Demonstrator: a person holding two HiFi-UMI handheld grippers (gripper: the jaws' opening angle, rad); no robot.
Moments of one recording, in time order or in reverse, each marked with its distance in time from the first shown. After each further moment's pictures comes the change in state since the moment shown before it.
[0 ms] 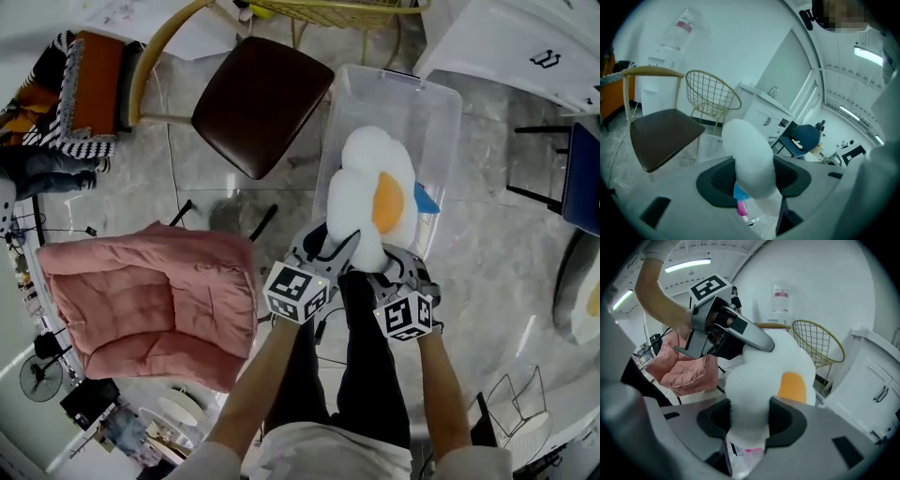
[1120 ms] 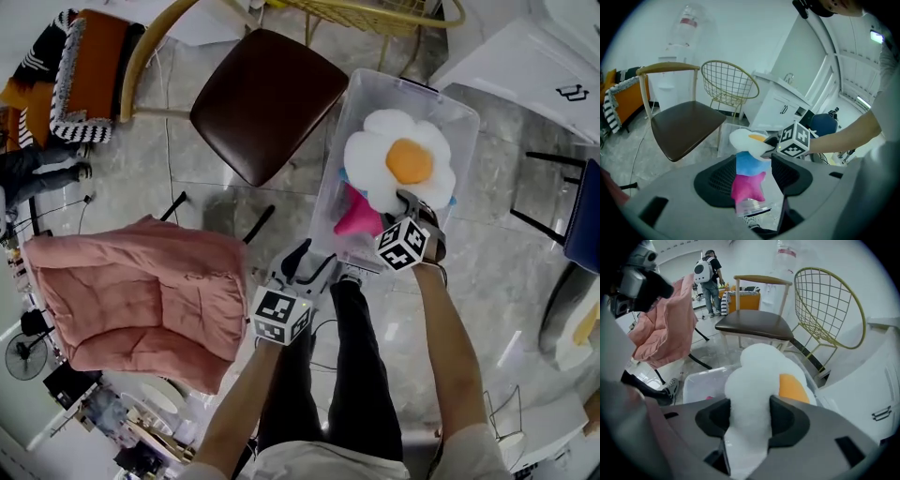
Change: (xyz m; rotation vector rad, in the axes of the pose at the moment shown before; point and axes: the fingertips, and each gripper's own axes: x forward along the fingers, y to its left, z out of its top) left arm -0.009 0.059 -0.047 -0.019 0.141 0.181; right arm 0.146 -0.146 -0.079 -0.091 0.377 -0.063
